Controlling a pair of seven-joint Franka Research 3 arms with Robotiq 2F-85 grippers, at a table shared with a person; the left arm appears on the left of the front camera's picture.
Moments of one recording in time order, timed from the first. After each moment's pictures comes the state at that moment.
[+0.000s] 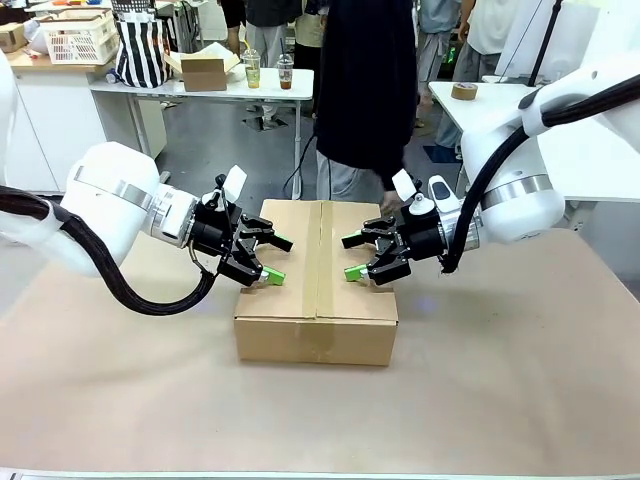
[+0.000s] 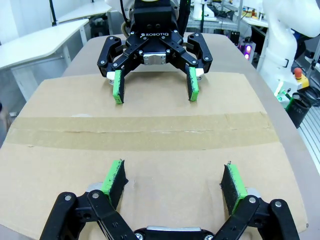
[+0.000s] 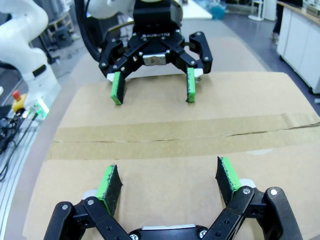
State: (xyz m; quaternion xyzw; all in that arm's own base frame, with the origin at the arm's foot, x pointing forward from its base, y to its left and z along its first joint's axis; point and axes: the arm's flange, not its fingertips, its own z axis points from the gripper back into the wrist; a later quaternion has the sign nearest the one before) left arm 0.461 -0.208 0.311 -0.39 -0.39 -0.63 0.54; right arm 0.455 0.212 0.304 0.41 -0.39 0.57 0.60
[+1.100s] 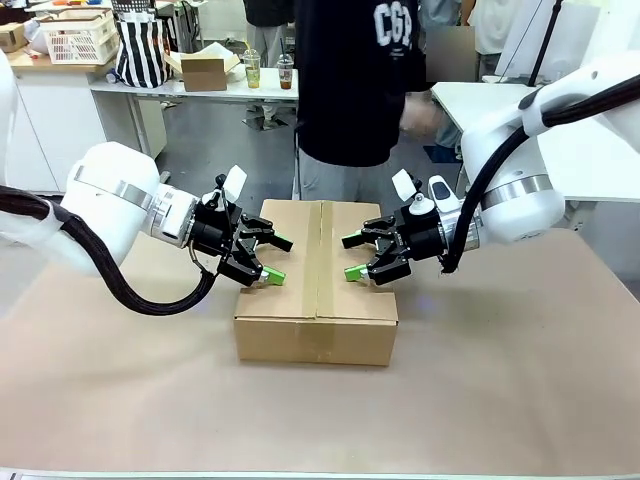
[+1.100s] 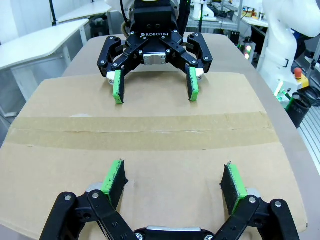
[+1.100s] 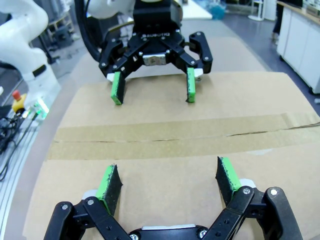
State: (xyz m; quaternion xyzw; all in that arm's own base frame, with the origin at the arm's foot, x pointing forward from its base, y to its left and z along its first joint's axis) left arm 0.461 -0.208 0.311 -0.39 -0.39 -0.63 0.54; right arm 0.455 0.212 0.304 0.41 -0.39 0.57 0.60
